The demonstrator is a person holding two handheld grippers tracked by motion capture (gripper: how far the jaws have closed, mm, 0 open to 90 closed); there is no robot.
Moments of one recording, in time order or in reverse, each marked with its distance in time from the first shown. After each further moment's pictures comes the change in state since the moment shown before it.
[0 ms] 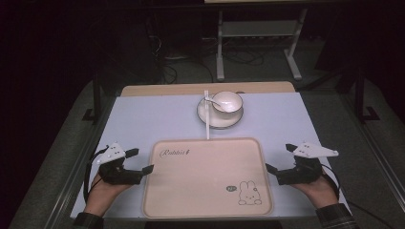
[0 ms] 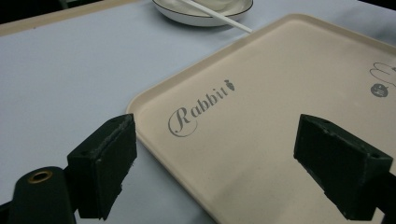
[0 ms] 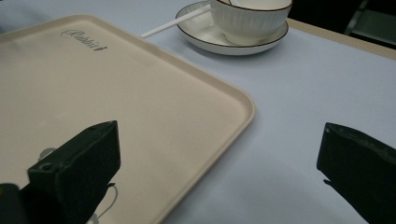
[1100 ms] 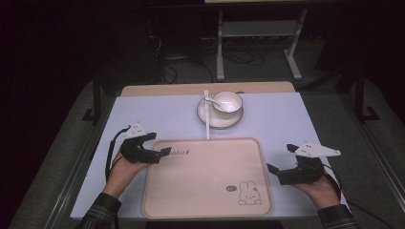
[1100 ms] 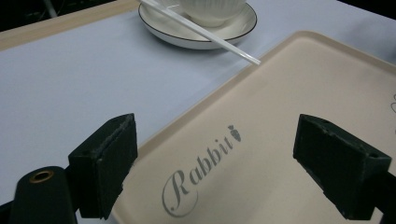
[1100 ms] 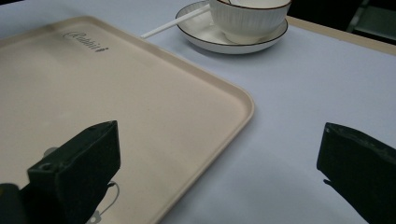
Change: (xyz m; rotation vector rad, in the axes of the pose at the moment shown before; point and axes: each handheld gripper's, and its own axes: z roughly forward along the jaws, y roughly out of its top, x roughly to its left) left arm 0.008 0.050 0.060 0.036 -0.032 0.011; right arm -0.003 -0.001 -0.003 0.002 0.008 0.013
